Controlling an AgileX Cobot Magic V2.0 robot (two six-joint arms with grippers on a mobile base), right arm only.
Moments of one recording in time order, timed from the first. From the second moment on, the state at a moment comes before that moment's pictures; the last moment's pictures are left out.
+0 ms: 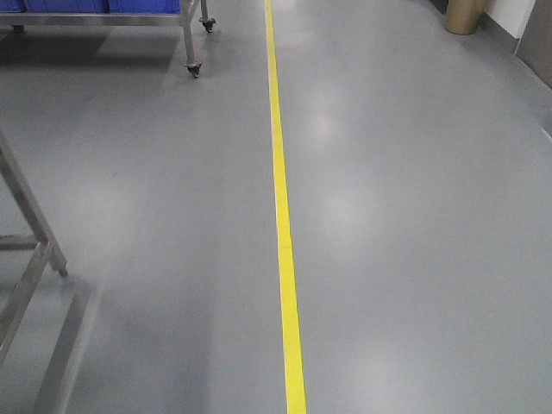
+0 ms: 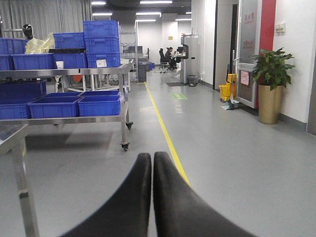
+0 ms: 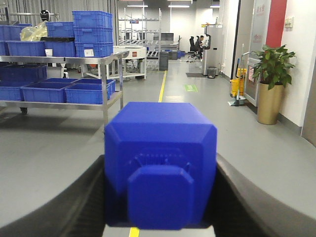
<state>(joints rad) 0.10 -0.01 -0.26 -0.12 0.31 0.06</state>
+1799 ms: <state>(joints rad) 0.10 -0.01 -0.26 -0.12 0.31 0.06</state>
